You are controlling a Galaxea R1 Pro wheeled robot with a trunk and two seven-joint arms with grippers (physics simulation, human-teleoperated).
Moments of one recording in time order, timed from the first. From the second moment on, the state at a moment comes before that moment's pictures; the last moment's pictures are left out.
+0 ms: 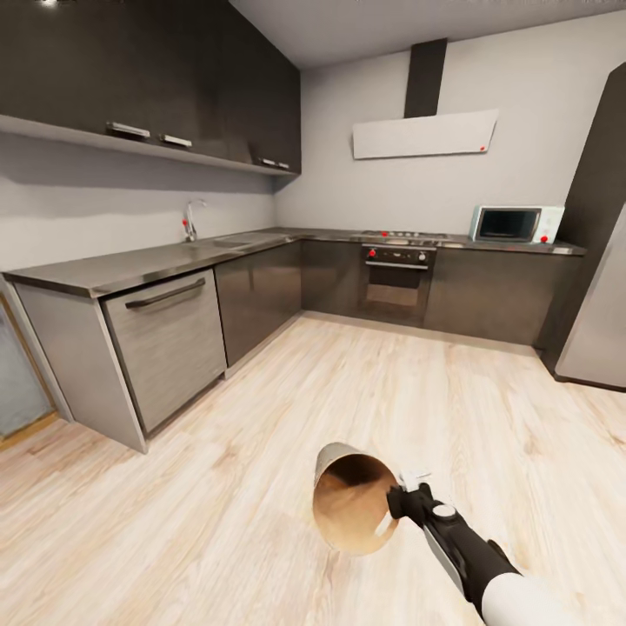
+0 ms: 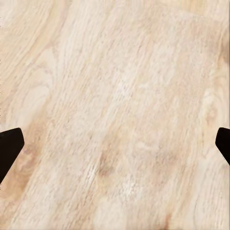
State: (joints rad) left arm -0.01 0.03 0.02 -0.81 0.00 0.07 -0.08; right arm -0.58 -0.05 0.19 -0.50 0.00 0.09 0.11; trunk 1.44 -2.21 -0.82
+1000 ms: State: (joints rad) left arm -0.02 0.04 0.01 -0.75 -0.01 0.00 -0.08; right arm -0.28 -0.25 0.22 -0.47 0.10 -0.47 0.15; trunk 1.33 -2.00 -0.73
